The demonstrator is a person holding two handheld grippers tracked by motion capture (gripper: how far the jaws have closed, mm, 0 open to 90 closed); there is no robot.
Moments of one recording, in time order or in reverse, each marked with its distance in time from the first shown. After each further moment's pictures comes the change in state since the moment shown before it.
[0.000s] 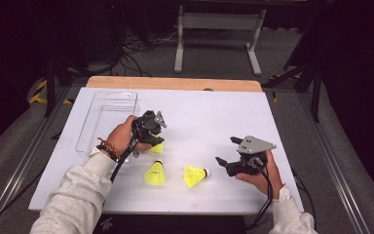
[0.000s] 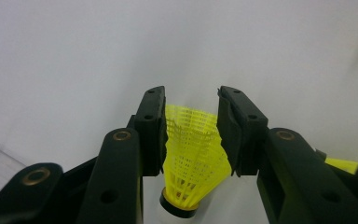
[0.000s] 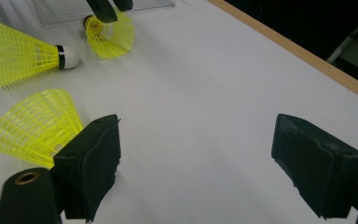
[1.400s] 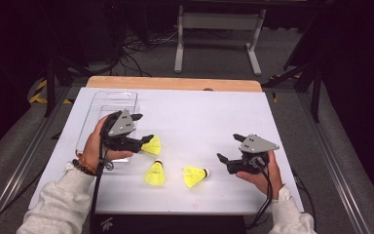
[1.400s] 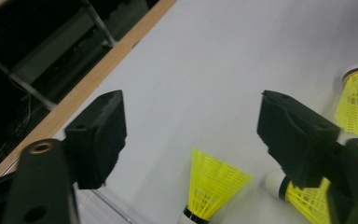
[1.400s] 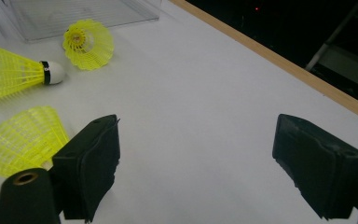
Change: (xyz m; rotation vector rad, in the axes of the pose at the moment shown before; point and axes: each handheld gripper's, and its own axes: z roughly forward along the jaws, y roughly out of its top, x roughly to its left) left arm -0.030 -0.068 -0.077 -0.540 0.229 -0.026; right arm 0.000 0.004 -0.006 -0.041 -0.065 0.024
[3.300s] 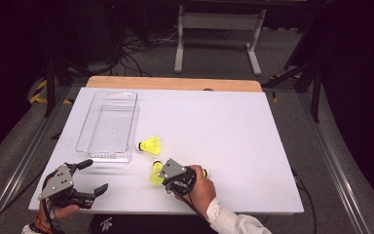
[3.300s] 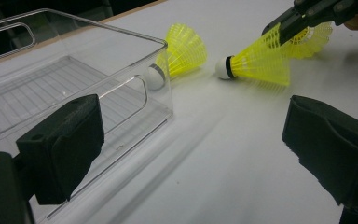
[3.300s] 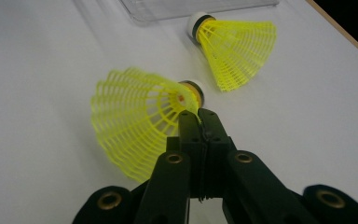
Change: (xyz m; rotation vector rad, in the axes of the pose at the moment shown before) left arm -0.053 -0.151 -0.090 -0.140 0.001 -0.268; right arm 0.160 0.045 0.099 0.187 0.055 -0.207
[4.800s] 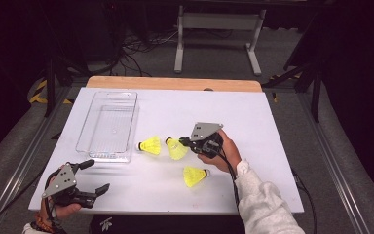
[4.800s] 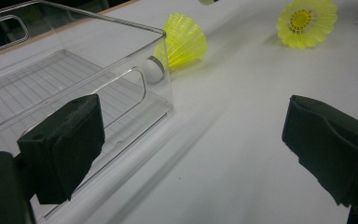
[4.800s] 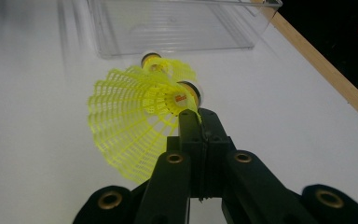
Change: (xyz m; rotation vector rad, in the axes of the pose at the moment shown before) left arm 0.002 -0.002 0.006 0.031 -0.011 0.013; right arm -0.124 -0.005 -0.012 -0.157 0.224 -0.059
